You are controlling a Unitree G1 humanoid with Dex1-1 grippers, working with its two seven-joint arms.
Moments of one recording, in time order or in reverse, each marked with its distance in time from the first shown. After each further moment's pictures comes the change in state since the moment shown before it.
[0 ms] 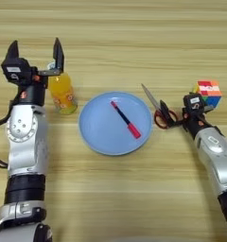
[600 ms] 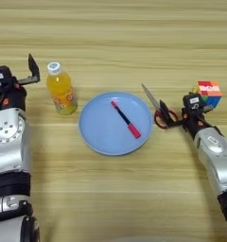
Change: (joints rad) left arm -0.035 0.082 0.066 0.220 0.081 0.076 0.129; right arm 0.000 0.000 0.002 0.000 0.000 0.000 -0.002
